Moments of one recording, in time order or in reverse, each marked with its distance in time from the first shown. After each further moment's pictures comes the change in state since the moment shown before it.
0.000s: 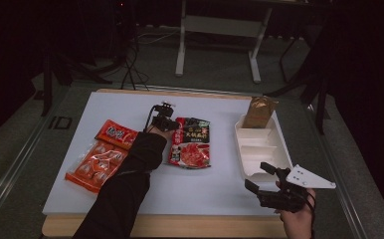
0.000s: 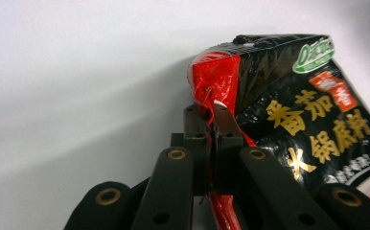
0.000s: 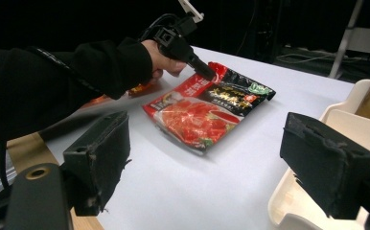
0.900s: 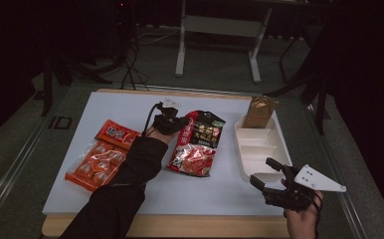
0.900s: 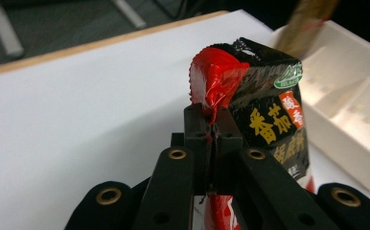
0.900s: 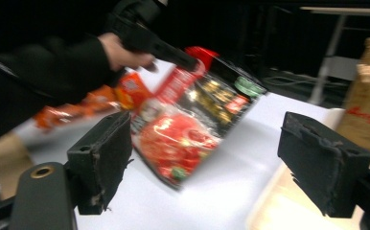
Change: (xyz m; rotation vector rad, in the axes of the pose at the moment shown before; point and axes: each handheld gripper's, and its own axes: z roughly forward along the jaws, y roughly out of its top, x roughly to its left) left arm -0.054 -0.006 -0.075 -0.246 -0.129 0.190; right arm -0.002 0.008 -0.011 -0.078 -0.037 -0.052
